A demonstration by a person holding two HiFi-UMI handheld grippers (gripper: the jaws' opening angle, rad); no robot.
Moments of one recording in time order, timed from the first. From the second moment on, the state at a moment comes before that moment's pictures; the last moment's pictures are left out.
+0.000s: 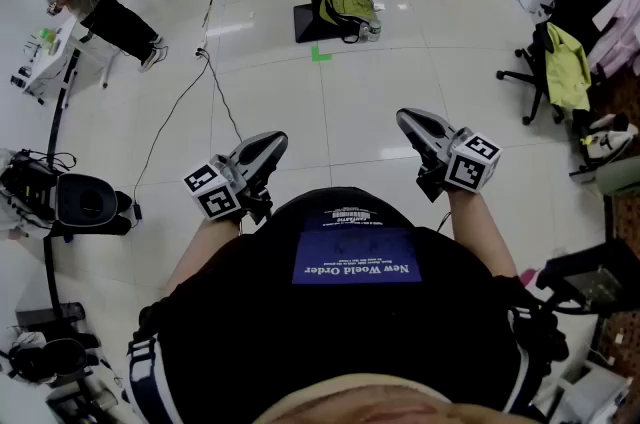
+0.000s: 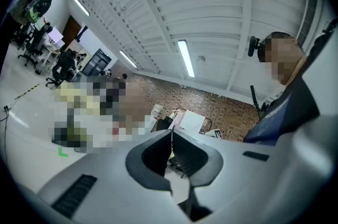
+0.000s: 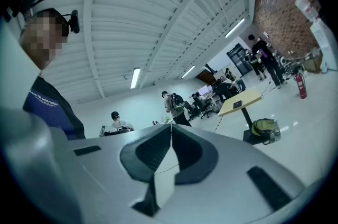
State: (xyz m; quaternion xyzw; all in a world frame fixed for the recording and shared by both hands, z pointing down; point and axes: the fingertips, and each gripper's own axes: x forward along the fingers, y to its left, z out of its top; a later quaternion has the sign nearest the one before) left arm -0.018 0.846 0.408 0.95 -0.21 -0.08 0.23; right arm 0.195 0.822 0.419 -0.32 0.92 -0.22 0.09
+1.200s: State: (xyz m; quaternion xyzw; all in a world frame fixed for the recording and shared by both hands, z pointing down) left arm -0.284 0.513 0.418 0.95 -0.18 -0.12 0.24; right arm -0.084 0.498 0.382 -0.33 0.93 -0.18 0.05
